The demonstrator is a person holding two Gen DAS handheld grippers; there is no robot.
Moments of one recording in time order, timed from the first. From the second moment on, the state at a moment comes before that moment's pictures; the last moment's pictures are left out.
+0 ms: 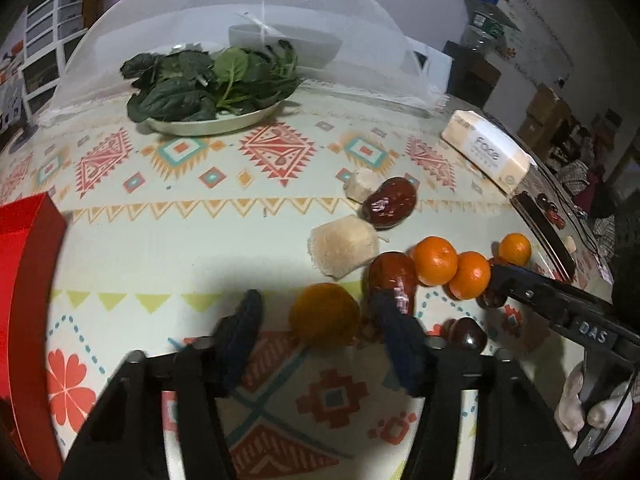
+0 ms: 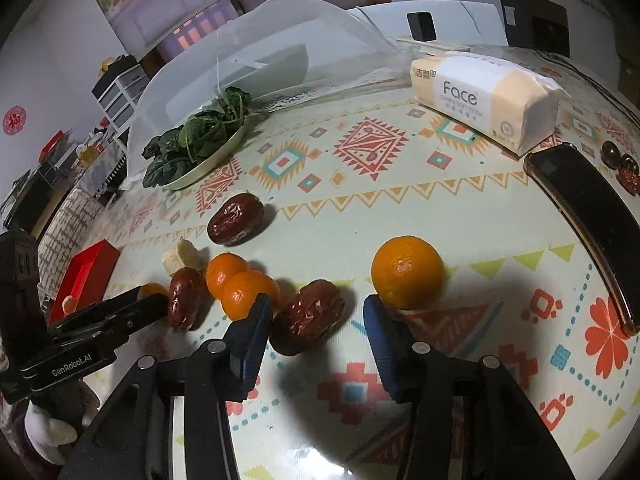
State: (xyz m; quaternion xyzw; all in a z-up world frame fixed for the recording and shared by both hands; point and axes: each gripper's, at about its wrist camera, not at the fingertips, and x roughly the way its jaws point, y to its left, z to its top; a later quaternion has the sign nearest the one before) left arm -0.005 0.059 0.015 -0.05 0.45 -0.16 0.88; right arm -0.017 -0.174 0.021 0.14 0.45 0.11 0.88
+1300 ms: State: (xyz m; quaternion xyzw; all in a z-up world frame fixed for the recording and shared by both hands) left arm -0.097 0.178 0.069 -0.16 0.37 -0.06 0.91; right arm -0.058 -0.115 0.075 0.10 0.41 0.17 0.89
